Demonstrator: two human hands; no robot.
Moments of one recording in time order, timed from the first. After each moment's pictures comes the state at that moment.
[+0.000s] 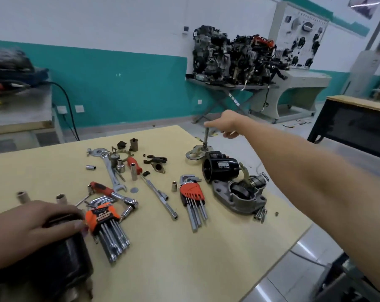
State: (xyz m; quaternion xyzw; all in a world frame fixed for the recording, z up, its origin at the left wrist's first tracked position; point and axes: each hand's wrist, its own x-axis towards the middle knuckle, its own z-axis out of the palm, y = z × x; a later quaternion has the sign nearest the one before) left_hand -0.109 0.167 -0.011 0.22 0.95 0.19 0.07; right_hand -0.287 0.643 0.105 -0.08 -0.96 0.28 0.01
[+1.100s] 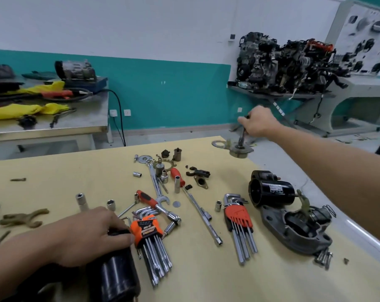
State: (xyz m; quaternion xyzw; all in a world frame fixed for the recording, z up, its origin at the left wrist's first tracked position) left_hand -0.101 0.201 0.029 0.17 0.95 0.17 0.18; right_hand -0.322 0.575 0.125 -0.01 -0.97 0.20 0.16
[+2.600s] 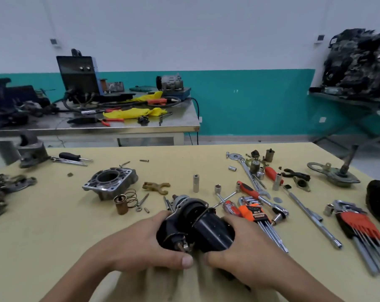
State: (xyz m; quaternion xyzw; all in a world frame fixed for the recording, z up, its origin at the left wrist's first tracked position) left_hand 0.025 0.108 0.010 0.01 0.90 0.43 0.11; right_hand -0.040 0.334 0.003 0.19 -0.91 0.33 -0.16
